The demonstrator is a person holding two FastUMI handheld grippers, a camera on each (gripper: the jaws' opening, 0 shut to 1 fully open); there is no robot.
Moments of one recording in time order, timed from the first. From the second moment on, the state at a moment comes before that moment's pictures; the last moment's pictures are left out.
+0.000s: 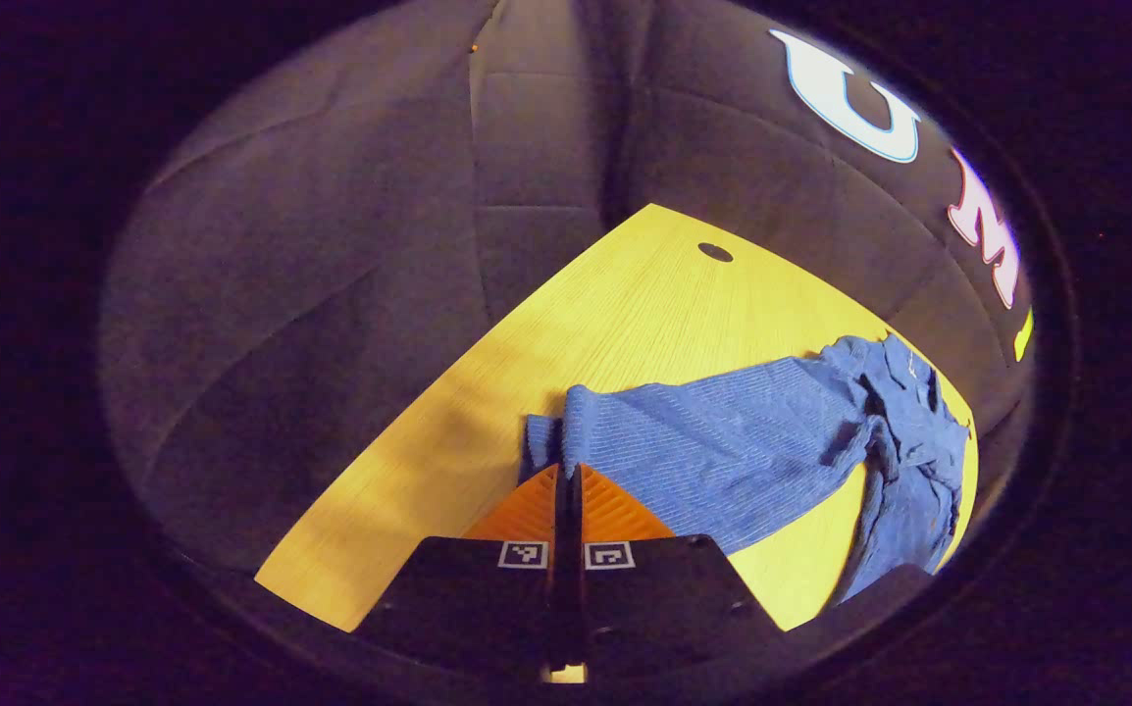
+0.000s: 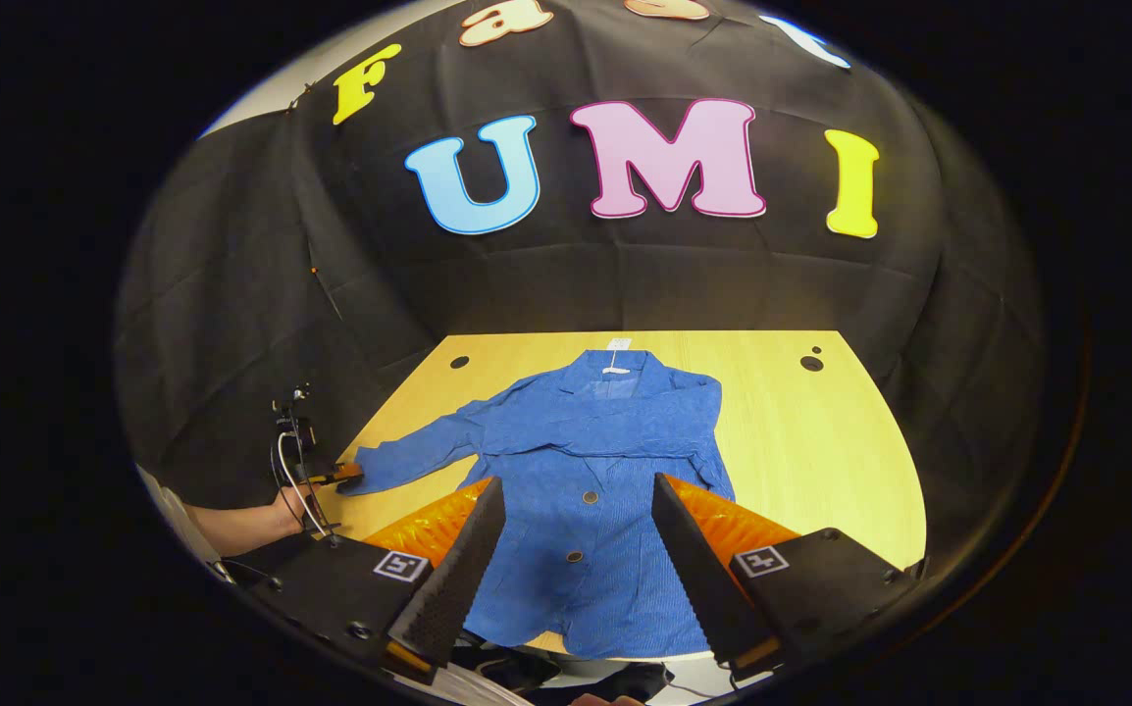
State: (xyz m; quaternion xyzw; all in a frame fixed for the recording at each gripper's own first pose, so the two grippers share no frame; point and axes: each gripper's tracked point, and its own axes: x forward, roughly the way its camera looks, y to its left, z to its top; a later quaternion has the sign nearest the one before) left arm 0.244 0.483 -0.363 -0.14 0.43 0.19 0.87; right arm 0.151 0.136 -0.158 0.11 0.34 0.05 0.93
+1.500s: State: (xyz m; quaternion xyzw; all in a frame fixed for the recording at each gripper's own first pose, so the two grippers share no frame) left arm 0.371 0.234 -0.267 -0.12 0.38 -0.01 0.92; right arm 0.096 0.029 -0.158 0.17 0.32 -0.02 0.93
